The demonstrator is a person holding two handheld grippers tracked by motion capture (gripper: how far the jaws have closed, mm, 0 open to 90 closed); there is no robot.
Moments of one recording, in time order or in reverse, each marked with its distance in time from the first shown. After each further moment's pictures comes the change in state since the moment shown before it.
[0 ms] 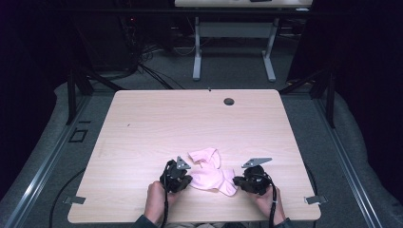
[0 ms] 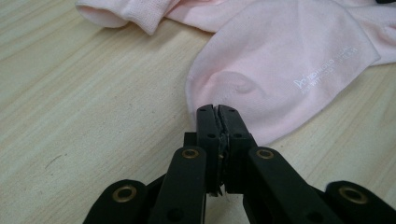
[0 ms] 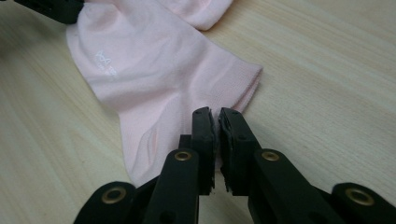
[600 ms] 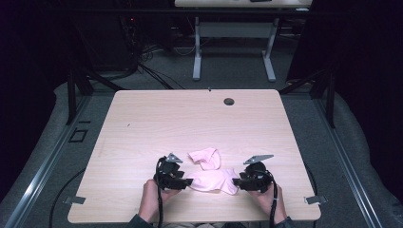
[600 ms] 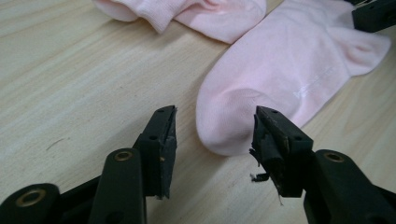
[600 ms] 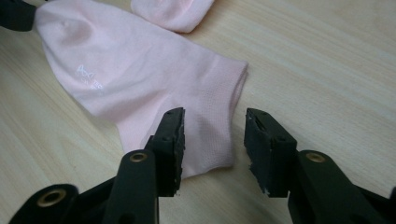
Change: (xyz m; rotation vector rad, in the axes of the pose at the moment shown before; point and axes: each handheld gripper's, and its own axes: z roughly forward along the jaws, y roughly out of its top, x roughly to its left) left arm 0.013 0.000 -0.009 -0.009 -0.087 -0.109; right arm -0.002 0.006 -0.004 0.020 -0.042 0.036
